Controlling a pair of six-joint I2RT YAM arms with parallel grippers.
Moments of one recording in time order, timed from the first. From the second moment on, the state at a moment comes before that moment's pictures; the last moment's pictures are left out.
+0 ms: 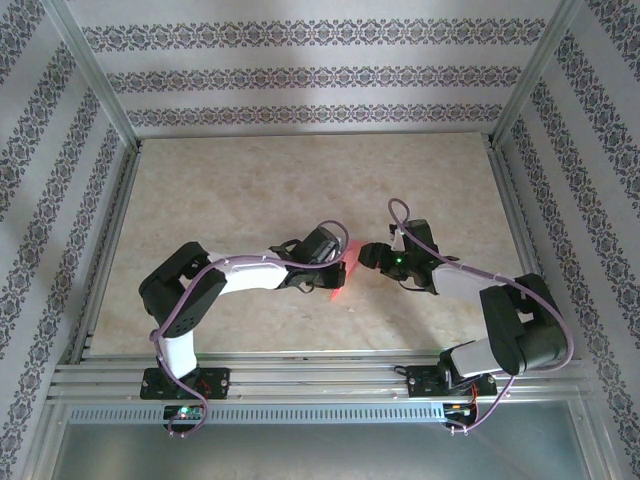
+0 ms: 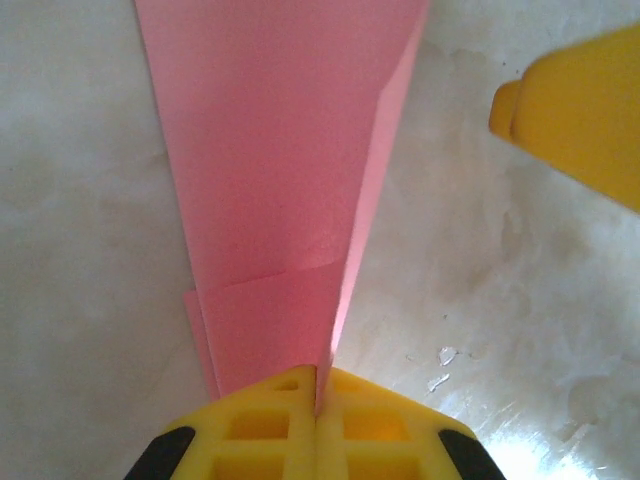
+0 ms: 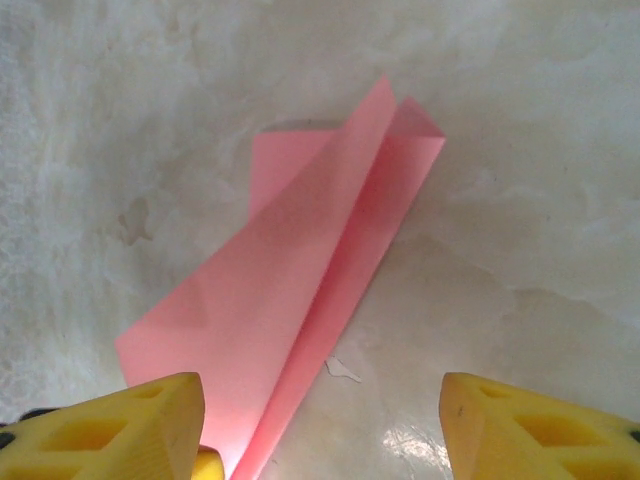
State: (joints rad) left arm -0.82 1.84 1.03 -0.11 0.21 -0.68; right arm 0.30 1.43 0.53 0.06 -0.44 0.68
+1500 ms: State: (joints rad) left arm -0.76 1.85 0.95 0.03 0.37 -0.88; right arm 0.36 1.63 0.77 -0.11 -0.44 0.59
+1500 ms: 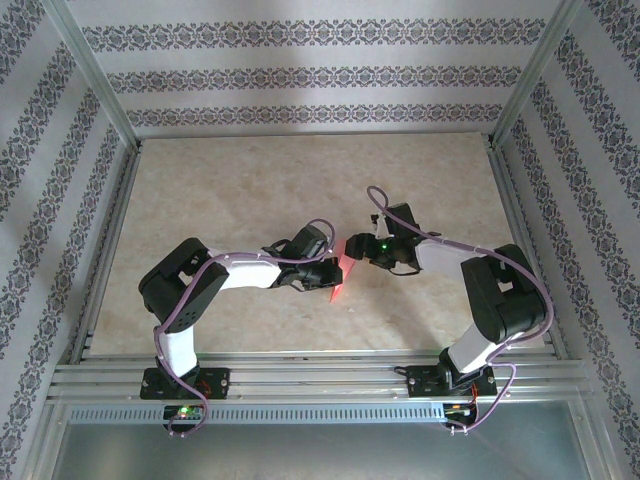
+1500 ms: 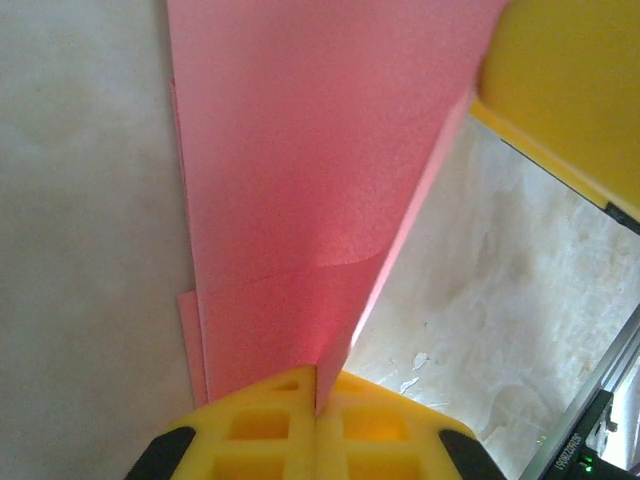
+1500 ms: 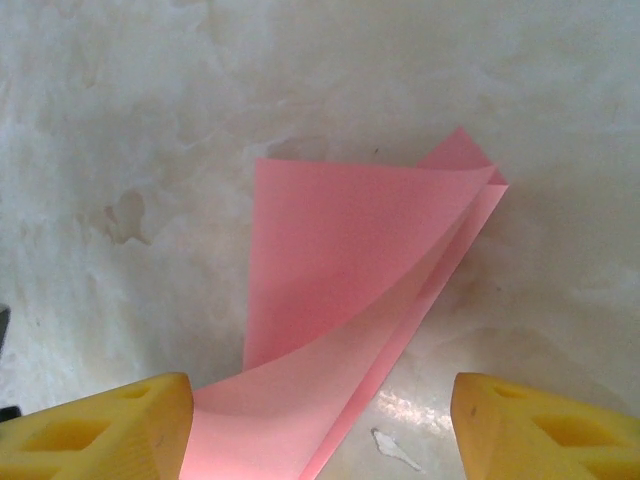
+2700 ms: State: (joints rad) left arm -0.72 1.85 0.90 0.11 0.40 -0.94; right arm 0.30 1.63 0.71 -0.05 -0.53 0.52
